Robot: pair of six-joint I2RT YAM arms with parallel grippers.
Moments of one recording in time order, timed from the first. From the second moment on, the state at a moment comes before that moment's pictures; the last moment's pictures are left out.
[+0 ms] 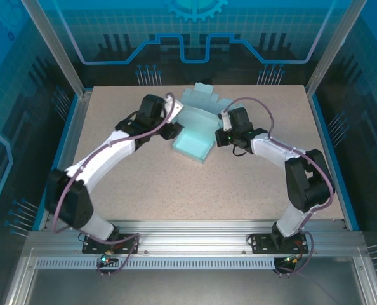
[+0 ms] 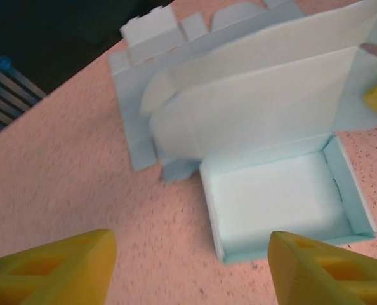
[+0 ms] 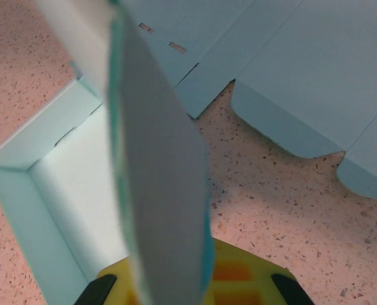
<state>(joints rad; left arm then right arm) -0.42 1.50 1.25 -0.42 -0.02 0.23 0.39 1.70 1.11 -0.21 -0.13 0.16</state>
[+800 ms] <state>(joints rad) -0.20 1.66 1.08 -0.12 0.43 0.07 0.41 1.66 1.11 -0.35 -0.33 -0.03</state>
